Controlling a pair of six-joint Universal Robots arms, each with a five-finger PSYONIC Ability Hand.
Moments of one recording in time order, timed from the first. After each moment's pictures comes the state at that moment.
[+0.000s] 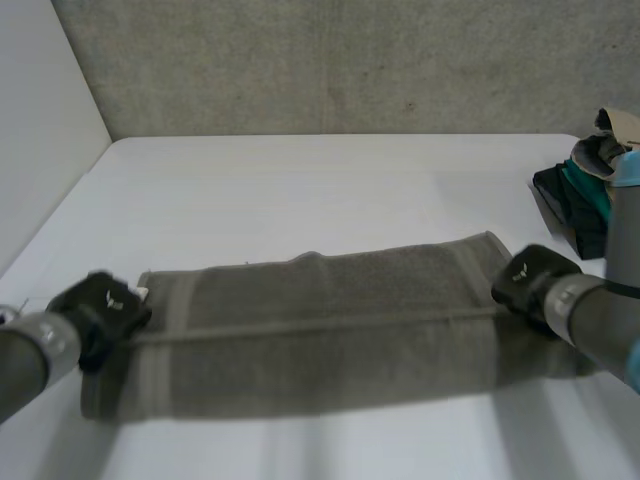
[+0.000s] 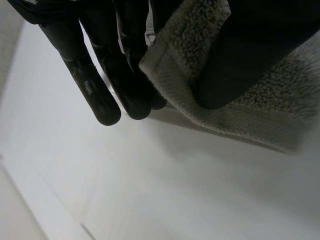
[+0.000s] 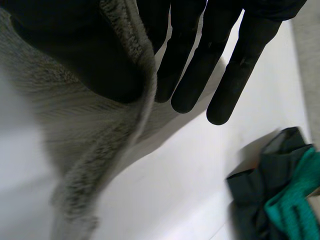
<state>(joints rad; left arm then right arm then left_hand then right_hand) 4.59 -1.72 -1.85 2.92 -1.45 4.22 1.87 -1.20 1.52 0.33 1.60 2.08 1.13 1.20 1.19 1.20 0.99 1.12 1.17 1.19 1.20 1.04</state>
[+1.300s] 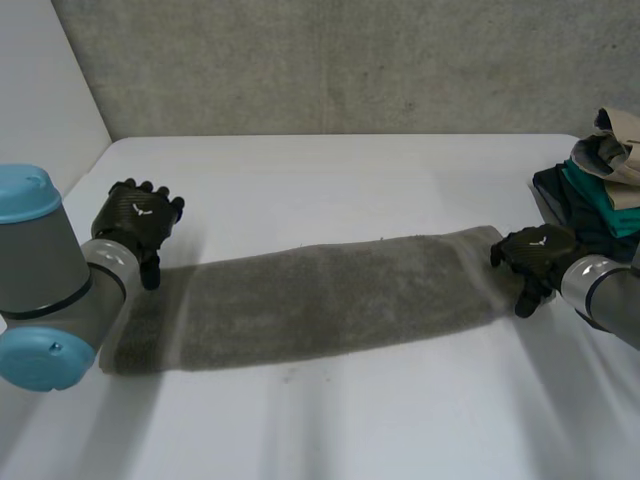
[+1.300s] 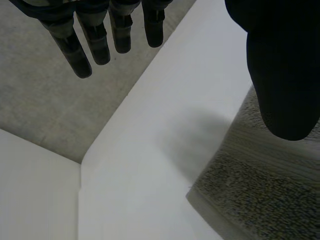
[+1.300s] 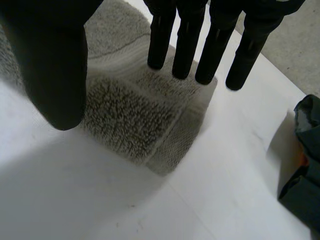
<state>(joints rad) 4.42 -1.96 -1.58 3.30 -1.62 3.80 1.65 -1.00 1.46 0.07 1.27 2.51 0.19 0.21 0.21 0.20 0.05 0.51 0.51 0.51 0.51 0.34</state>
